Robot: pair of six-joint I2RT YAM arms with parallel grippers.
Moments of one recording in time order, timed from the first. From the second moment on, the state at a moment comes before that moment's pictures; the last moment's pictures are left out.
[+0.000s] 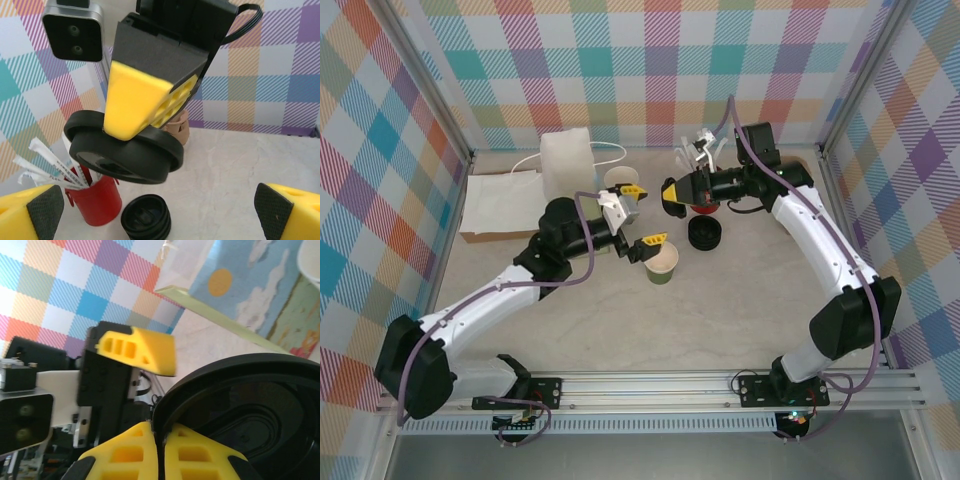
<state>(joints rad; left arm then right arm) -0.65 1.26 0.89 0.34 0.50 0.21 0.34 1.56 1.59 -0.77 -1.08 0.35</state>
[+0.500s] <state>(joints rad) -0.65 1.36 0.91 0.47 0.49 0.31 0.37 1.55 1.59 -0.76 -1.15 0.39</state>
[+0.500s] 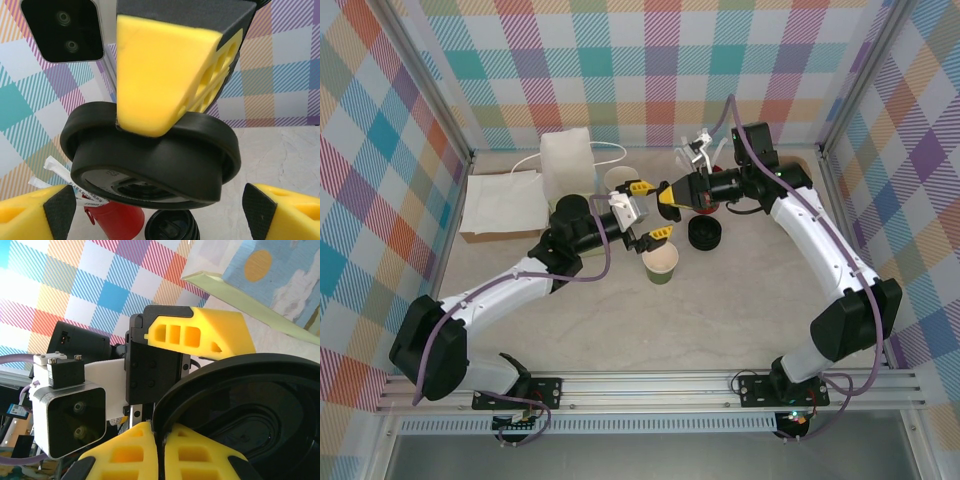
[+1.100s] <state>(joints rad) -0.65 1.38 0.93 0.47 0.48 0.36 0.38 1.56 1.61 -0.79 -1.17 0.39</state>
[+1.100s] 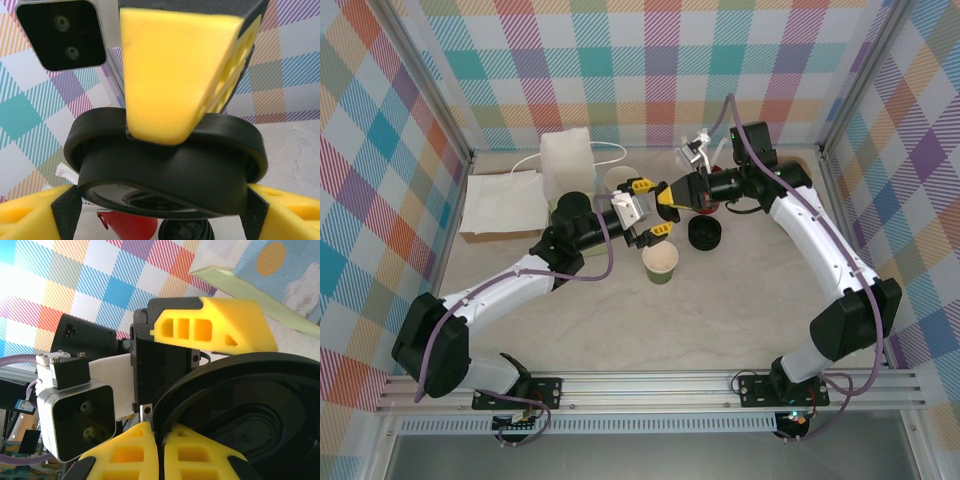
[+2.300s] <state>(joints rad) -0.65 1.39 0.93 0.40 0.46 0.39 0.39 1.59 1.64 -0.90 -1.07 0.32</state>
